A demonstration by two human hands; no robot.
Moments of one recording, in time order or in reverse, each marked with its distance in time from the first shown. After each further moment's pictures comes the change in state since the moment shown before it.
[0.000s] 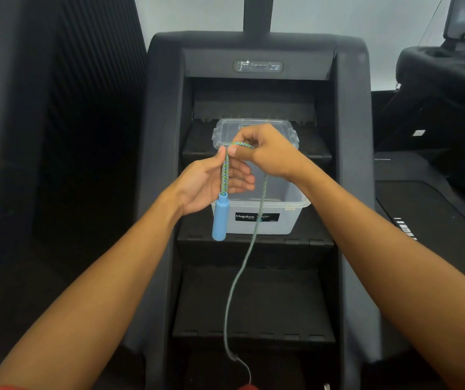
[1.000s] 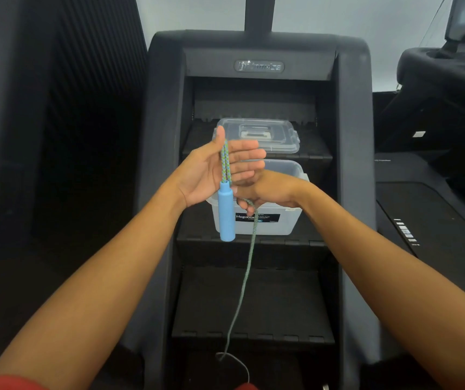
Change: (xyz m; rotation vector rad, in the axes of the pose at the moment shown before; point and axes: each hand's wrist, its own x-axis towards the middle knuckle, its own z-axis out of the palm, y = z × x) left_hand 0.005 0.017 0.007 -0.092 -0.007 0.084; right_hand -0.027 0.020 0.023 0.180 -0.492 0.302
